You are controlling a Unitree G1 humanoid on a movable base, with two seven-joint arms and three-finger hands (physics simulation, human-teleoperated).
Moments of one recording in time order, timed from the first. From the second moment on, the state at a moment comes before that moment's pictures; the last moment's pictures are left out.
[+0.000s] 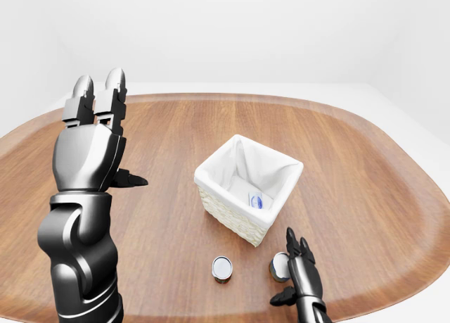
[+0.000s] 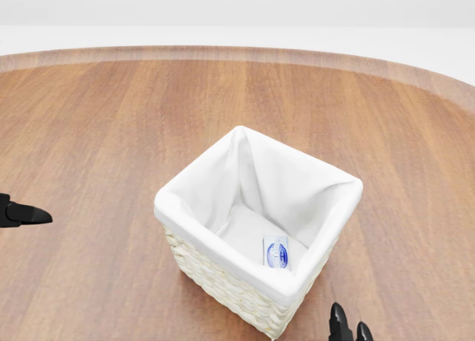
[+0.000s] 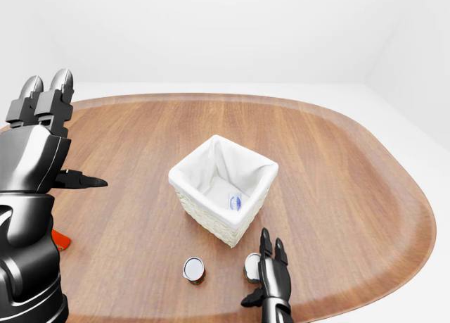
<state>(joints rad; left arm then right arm) -0.25 0.24 0.25 -0.61 1.06 0.09 -0.37 0.27 -0.08 0.16 0.47 -0.78 -0.09 -0.47</state>
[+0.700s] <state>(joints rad) -0.25 0.25 0.25 -0.61 1.06 0.09 -0.37 0.25 -0.07 0.08 0.43 -0.67 -0.09 -0.47</state>
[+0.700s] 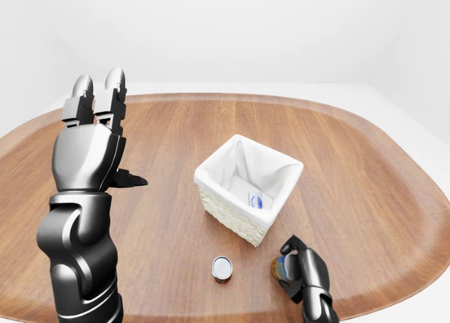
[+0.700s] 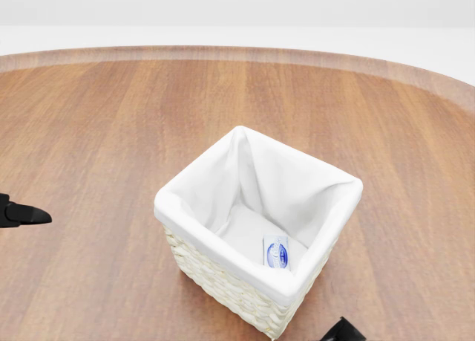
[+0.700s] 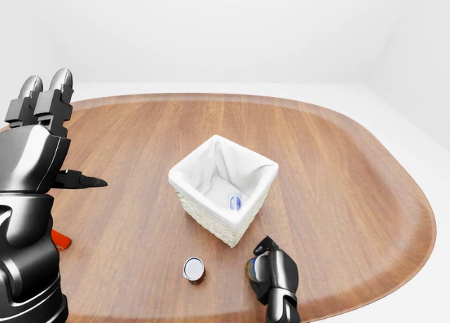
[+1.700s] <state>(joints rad) -0.25 0.24 0.25 -0.61 1.06 0.09 -0.38 0.18 -0.06 -0.15 0.29 -0.52 -0.09 -0.52</state>
